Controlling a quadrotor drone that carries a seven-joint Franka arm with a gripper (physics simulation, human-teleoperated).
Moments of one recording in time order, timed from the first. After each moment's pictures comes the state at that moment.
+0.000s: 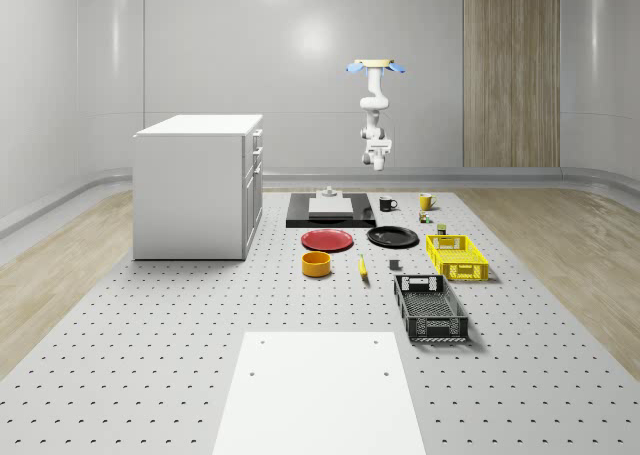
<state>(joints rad) 0.00 -0.72 0.00 -2.10 0.00 1.39 0.78</state>
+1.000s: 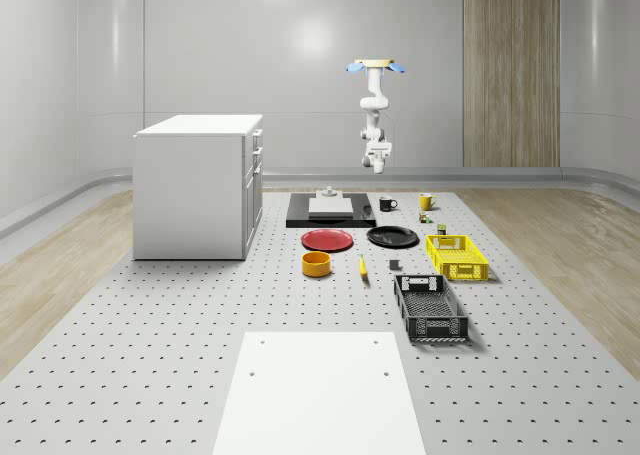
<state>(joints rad) -0.01 -0.70 0.00 -2.04 0.00 1.37 0.78</state>
